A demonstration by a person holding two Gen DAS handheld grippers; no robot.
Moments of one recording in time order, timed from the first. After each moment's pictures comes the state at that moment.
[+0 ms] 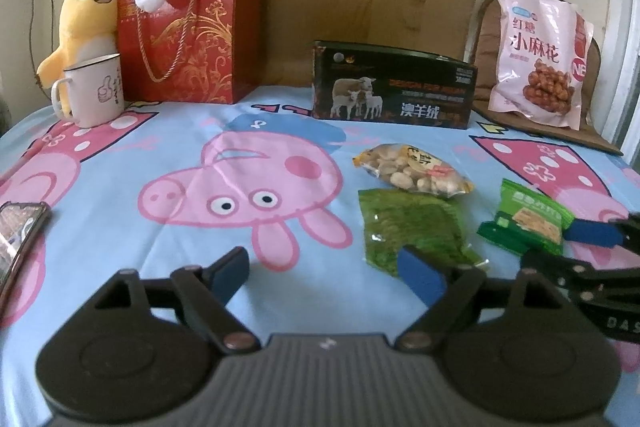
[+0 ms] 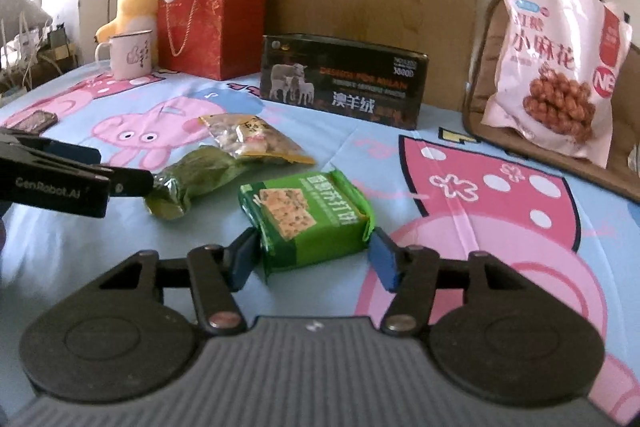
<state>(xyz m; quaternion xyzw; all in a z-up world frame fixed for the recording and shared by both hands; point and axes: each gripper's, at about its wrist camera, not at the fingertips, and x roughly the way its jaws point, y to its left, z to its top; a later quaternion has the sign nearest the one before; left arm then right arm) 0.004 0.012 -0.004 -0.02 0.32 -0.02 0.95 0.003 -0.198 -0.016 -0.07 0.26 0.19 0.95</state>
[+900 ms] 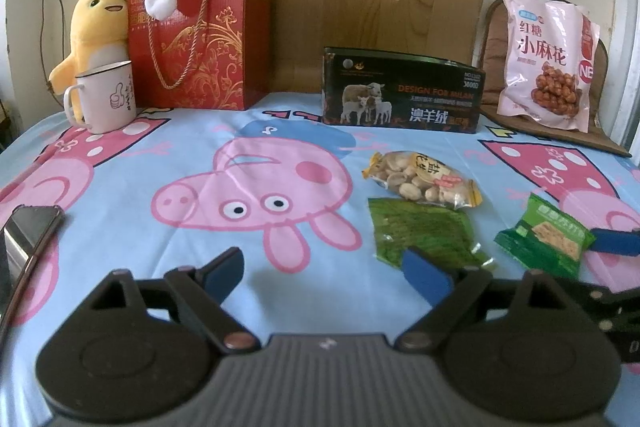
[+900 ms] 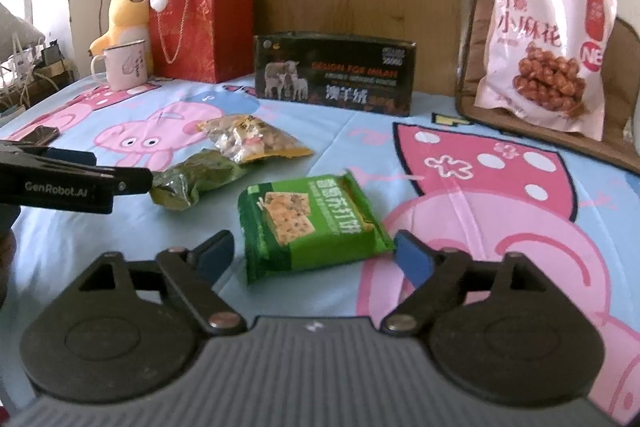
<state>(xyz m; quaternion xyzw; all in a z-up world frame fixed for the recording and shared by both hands) 0.000 0.011 -0.002 -0.01 0.31 -0.01 0.95 0.001 -0.199 -0.017 -0.04 0.28 0.19 0.94</state>
